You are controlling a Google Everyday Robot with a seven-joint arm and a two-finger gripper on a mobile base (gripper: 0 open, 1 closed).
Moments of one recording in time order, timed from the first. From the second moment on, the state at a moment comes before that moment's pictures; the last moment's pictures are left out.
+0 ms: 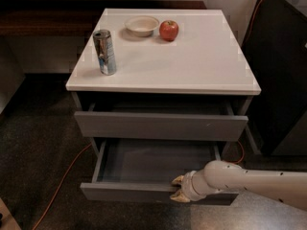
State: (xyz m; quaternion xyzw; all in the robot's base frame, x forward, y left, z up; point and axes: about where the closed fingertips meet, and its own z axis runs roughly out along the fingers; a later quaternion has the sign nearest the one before) arm 0.466 -0.102 0.414 -0.61 0.74 0.15 0.24
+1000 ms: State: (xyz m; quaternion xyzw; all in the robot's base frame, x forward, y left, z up) arm 0.466 -0.102 0.414 -0.61 0.74 0.15 0.24
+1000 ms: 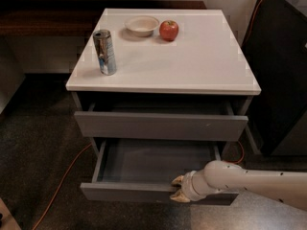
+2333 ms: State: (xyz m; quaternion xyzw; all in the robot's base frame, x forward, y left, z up) arm 0.465 -0.102 0.414 -0.61 0.74 0.15 0.24
